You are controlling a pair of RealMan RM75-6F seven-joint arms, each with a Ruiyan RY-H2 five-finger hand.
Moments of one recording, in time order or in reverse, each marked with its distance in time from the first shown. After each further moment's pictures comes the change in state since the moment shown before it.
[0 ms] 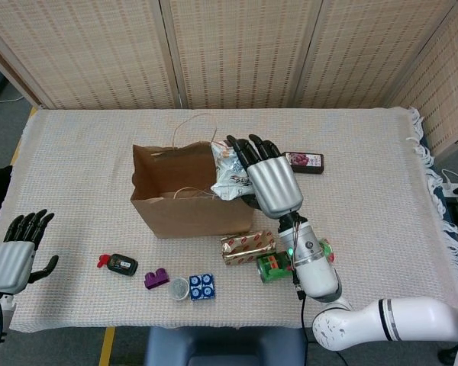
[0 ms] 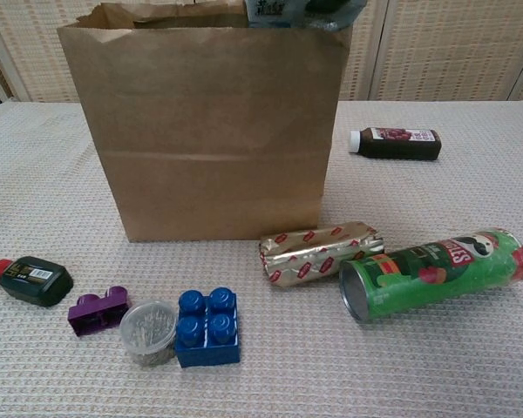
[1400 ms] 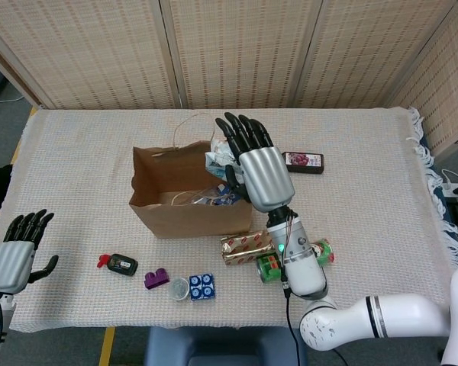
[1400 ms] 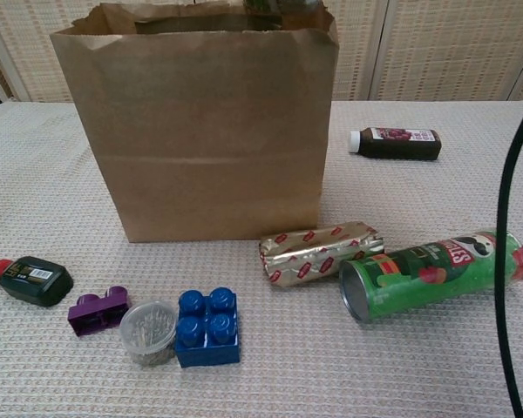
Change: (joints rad) left arm -0.001 0.002 -0.001 -0.001 -0.002 -0.003 -0.004; right arm 0.040 -0.064 0.114 -0.010 0.020 0.032 0.061
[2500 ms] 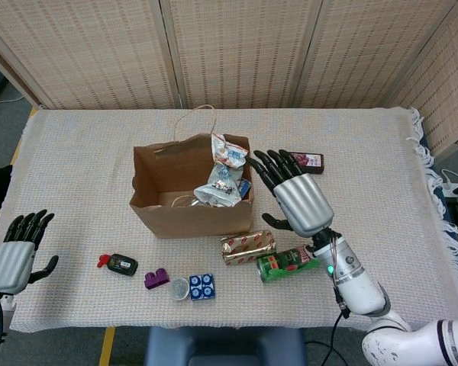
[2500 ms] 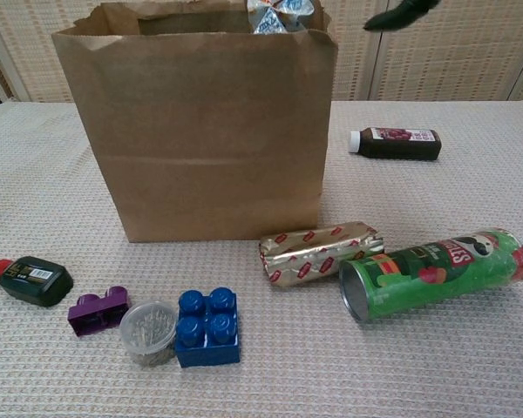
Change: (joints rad) left arm 0.001 -0.003 0.000 0.000 -0.001 0.005 0.014; right arm -0.205 0.354 -0.274 -0.129 -0.245 -0.165 0.235
